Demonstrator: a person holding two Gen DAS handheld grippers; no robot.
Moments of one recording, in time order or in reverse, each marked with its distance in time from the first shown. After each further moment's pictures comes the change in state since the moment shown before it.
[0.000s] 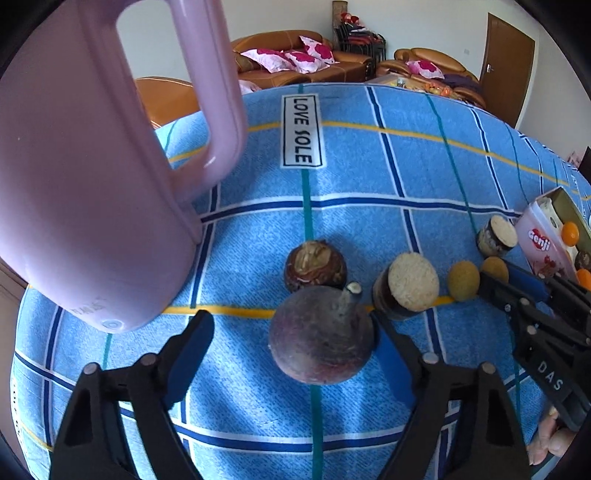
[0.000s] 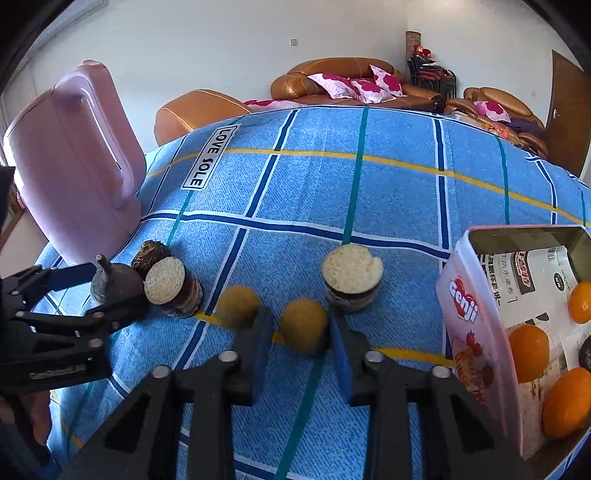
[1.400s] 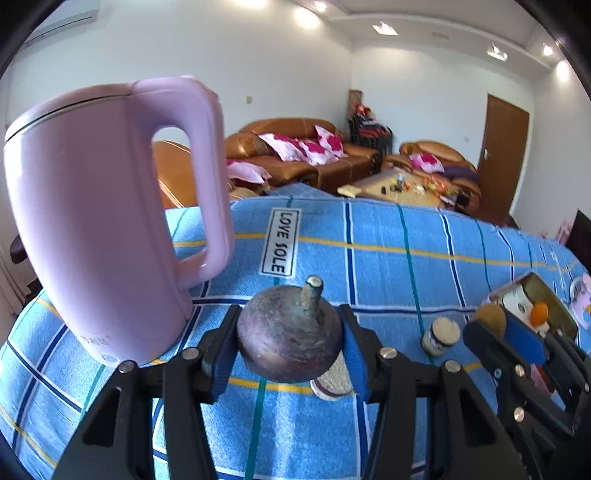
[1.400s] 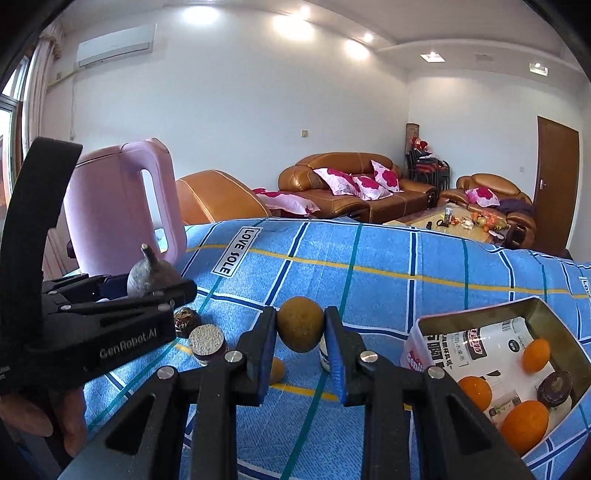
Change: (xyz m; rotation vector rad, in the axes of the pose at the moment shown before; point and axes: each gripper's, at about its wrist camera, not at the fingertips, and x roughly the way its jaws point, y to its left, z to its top) left arm -0.049 -0.022 0.005 -0.149 -0.400 -0.015; right arm -0.064 0.017 -0.011 -0.107 -0.406 -0.050
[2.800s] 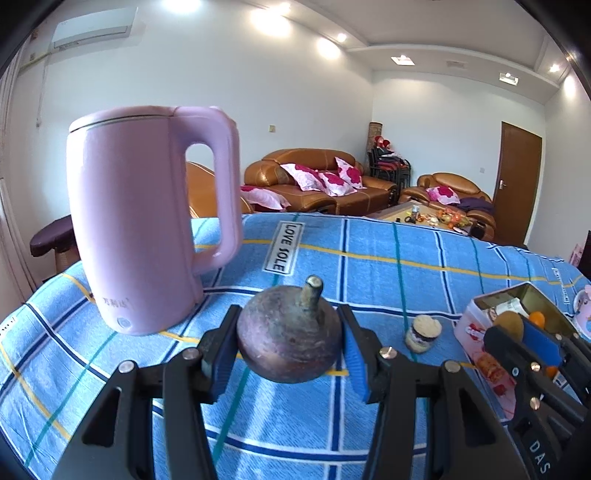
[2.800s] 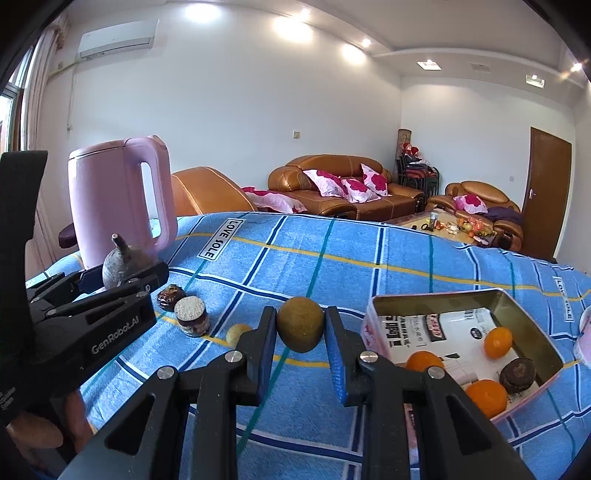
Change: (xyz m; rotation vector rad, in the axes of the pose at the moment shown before) left arm -0.034 -0.024 -0.035 -0.048 -0.121 0.063; right arm -0.038 -0.020 -0.016 -0.043 -0.002 -0.058
